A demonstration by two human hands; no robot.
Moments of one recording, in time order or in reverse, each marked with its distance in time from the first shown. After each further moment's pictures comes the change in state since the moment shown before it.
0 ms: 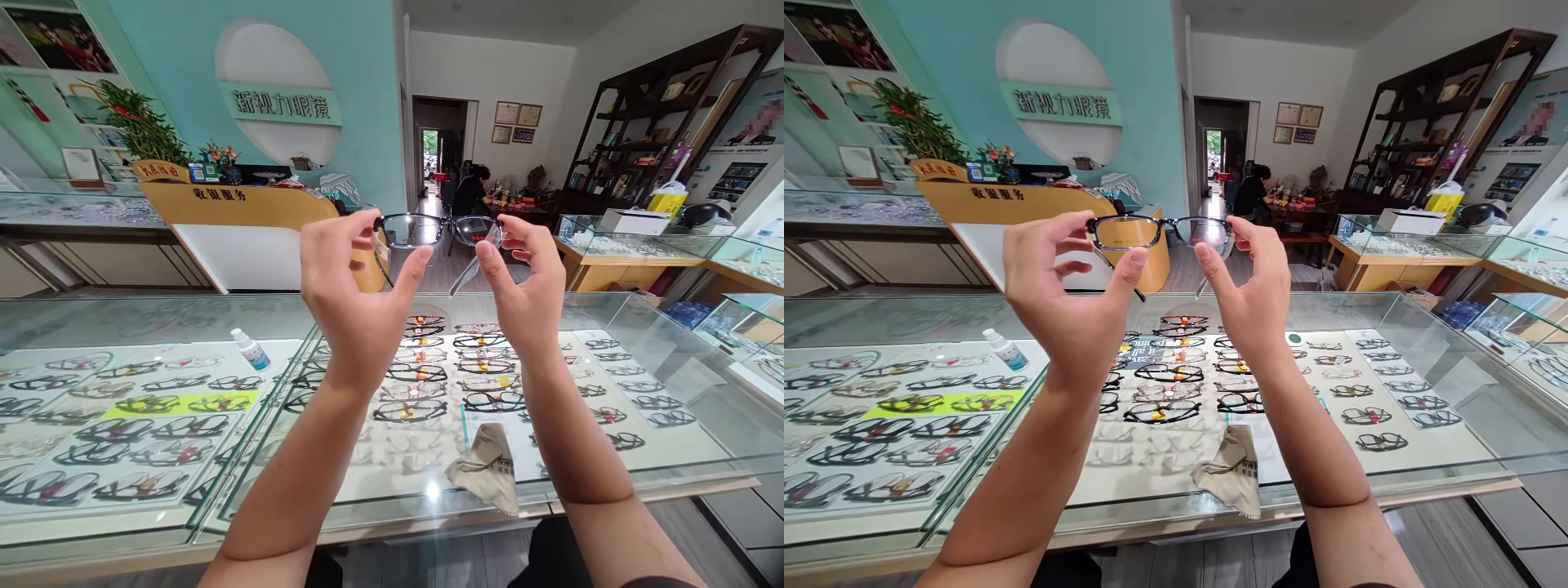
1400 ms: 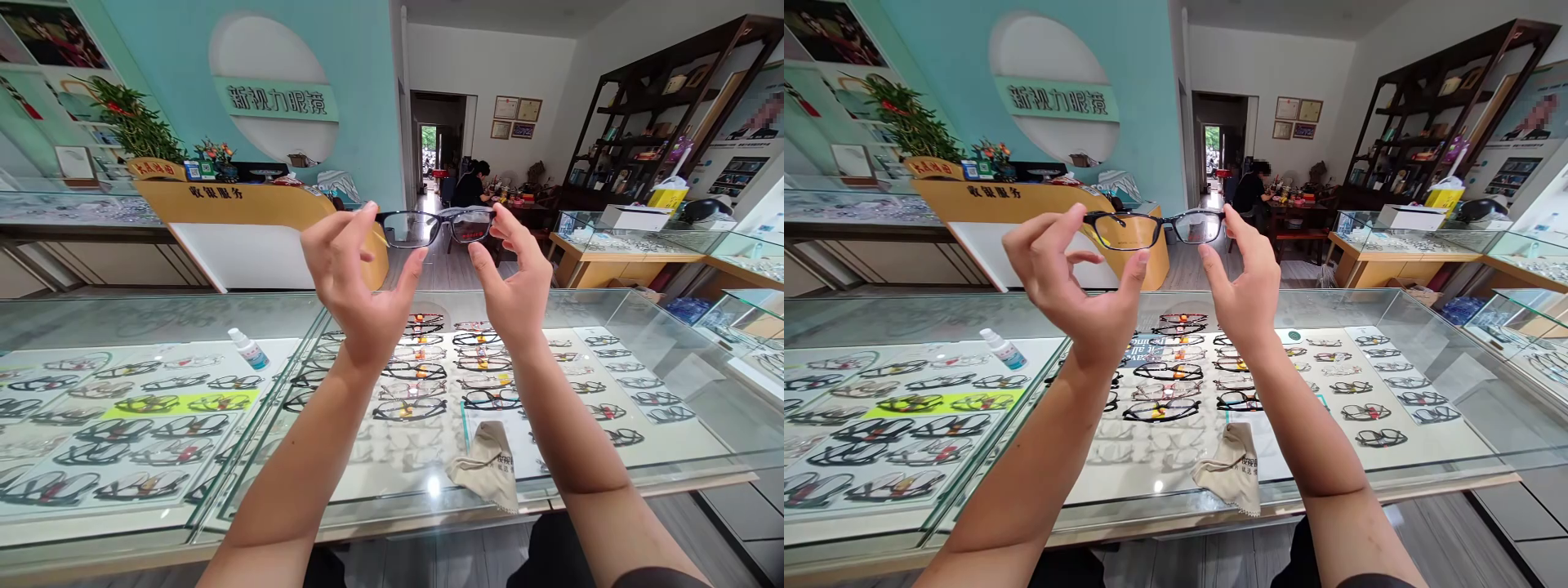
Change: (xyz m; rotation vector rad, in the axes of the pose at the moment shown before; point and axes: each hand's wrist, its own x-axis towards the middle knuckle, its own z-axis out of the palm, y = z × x) left_hand -0.008 -0.034 0.025 -0.023 0.051 0.039; right_hand -0.004 0.031 0.020 0.010 0.003 -0.093
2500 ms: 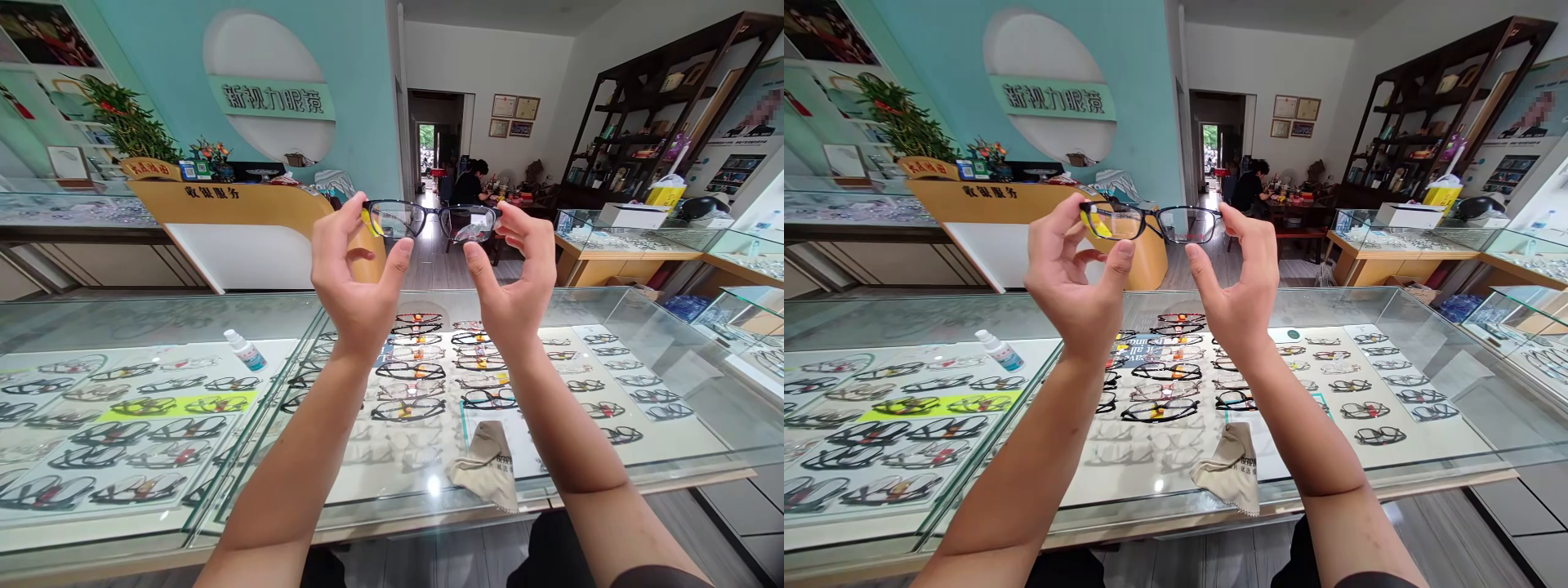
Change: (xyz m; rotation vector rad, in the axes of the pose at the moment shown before) left_hand 0.002 -0.006 0.004 -0.101 -0.089 -0.092; right_hand 0.000 -0.024 -0.002 -0.020 0.066 0.002
